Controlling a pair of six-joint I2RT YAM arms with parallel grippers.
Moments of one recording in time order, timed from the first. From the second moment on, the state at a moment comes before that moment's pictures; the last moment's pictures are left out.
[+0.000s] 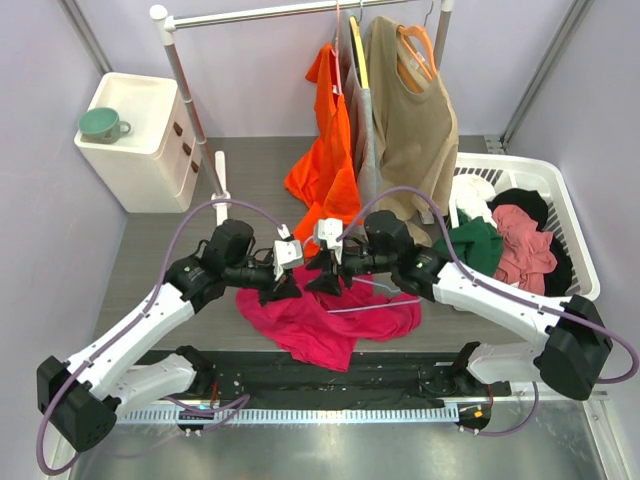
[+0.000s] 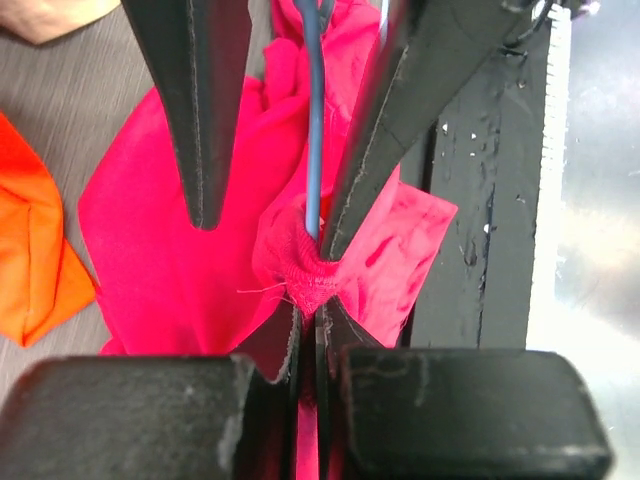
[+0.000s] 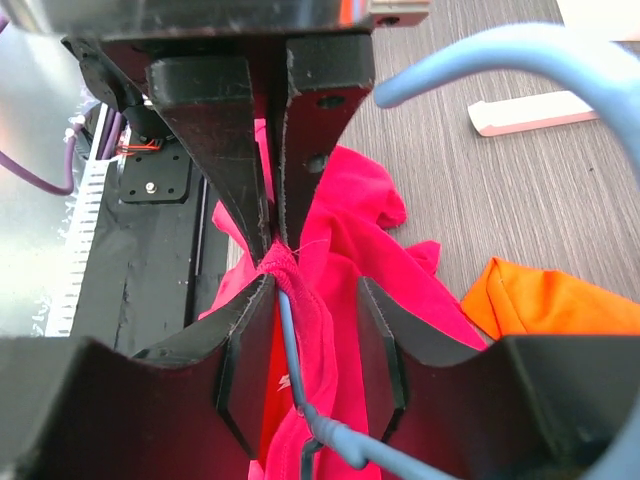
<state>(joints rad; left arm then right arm) -0.64 0.99 0.84 -0.55 0.70 0.36 0.86 1.25 0.89 0.04 -0.66 -0.21</state>
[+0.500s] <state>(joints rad) -0.61 0.94 0.84 -0.58 0.51 0.21 0.76 0.90 0.99 -0.47 -0.16 -0.01</state>
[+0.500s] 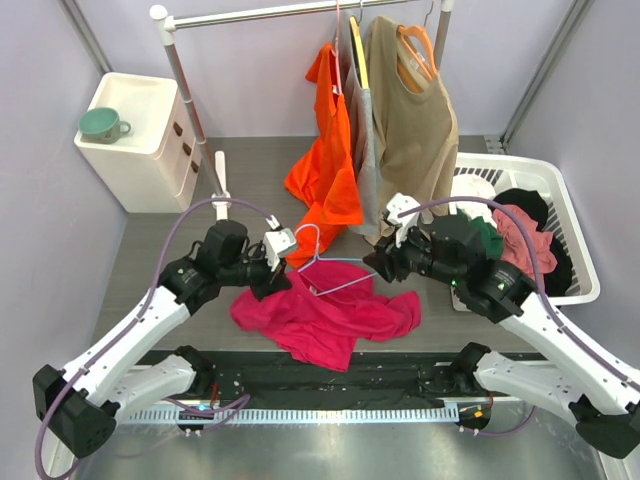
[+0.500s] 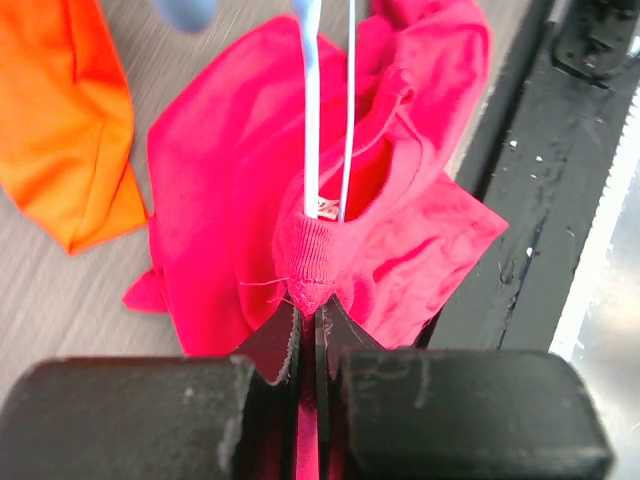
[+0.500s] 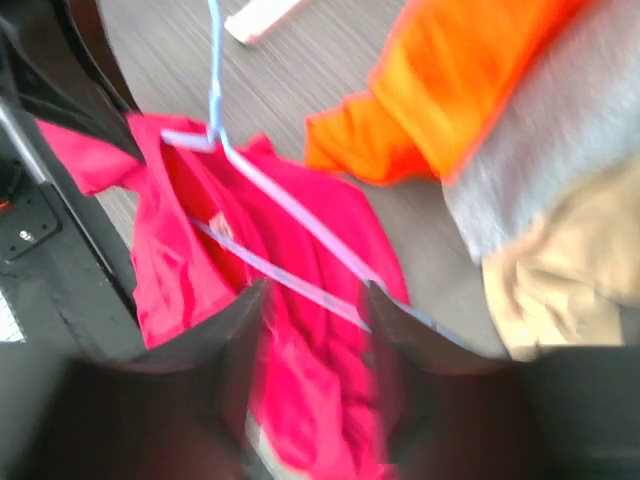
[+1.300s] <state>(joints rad) -0.58 1.01 0.86 -0.55 0.37 -0.07 0.93 1.03 0.65 -0.26 0.01 -0.11</state>
